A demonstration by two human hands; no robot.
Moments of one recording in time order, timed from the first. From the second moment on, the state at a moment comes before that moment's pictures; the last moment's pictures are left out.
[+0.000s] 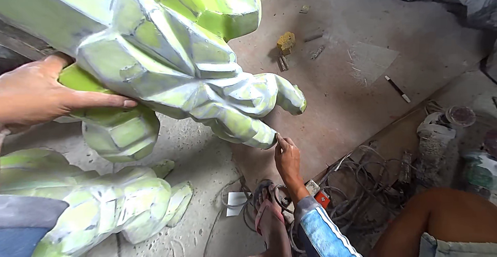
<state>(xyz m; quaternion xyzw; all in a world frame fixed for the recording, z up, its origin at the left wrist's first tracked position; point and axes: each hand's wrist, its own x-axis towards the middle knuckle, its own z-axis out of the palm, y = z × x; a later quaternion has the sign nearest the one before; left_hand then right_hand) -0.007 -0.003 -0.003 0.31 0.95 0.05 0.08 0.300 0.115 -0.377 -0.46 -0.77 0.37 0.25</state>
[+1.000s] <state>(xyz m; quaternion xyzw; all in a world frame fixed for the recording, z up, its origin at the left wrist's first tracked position) 0.002 0.001 -0.001 0.32 0.94 0.05 0.07 0.305 0.075 -0.398 -0.43 -0.74 0.41 0.32</state>
